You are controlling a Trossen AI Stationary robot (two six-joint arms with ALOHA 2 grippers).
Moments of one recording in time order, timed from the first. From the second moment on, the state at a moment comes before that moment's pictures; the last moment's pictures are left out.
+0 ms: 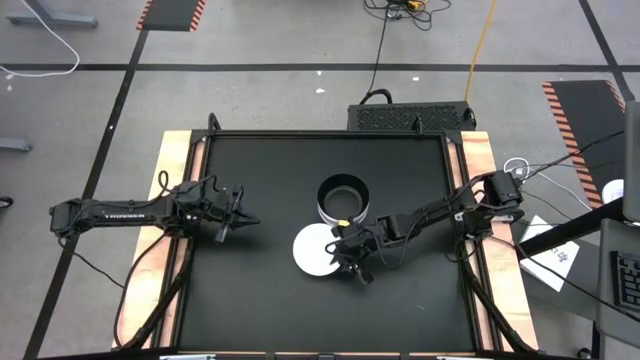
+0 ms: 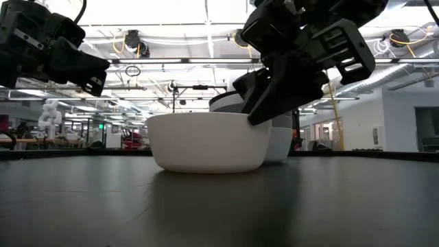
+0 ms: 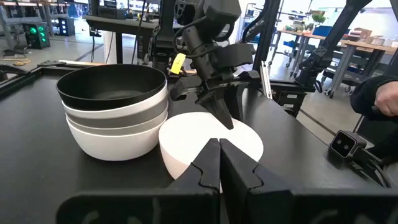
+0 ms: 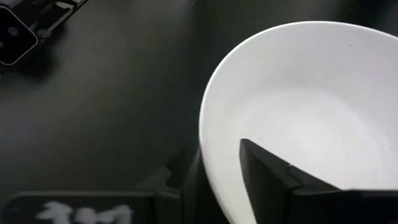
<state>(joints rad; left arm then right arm) 0.19 0.45 0.01 0.36 0.43 -0.09 0.20 1.77 0.90 0.13 -0.24 -0.14</state>
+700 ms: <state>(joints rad) 0.19 0.45 0.01 0.37 0.42 -0.10 0.23 1.78 0.90 0.18 -0.24 -0.15</state>
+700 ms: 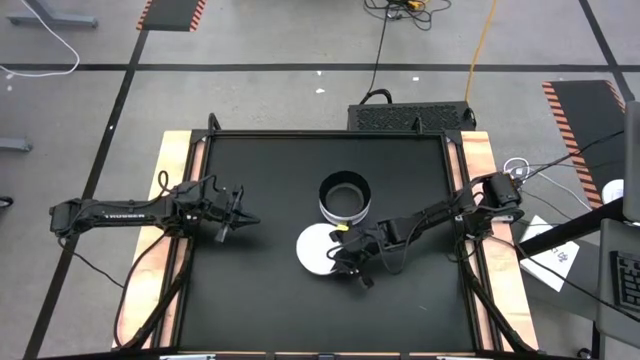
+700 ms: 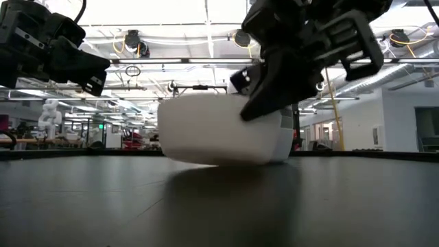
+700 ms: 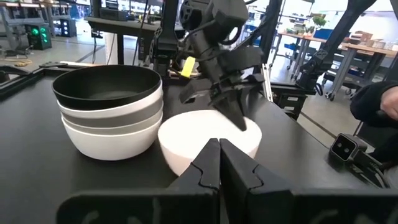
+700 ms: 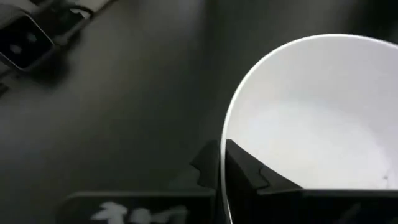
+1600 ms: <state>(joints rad) 0.19 0.45 0.01 0.37 0.42 -0.11 0.22 1.21 0.89 -0.12 -0.18 -0.12</state>
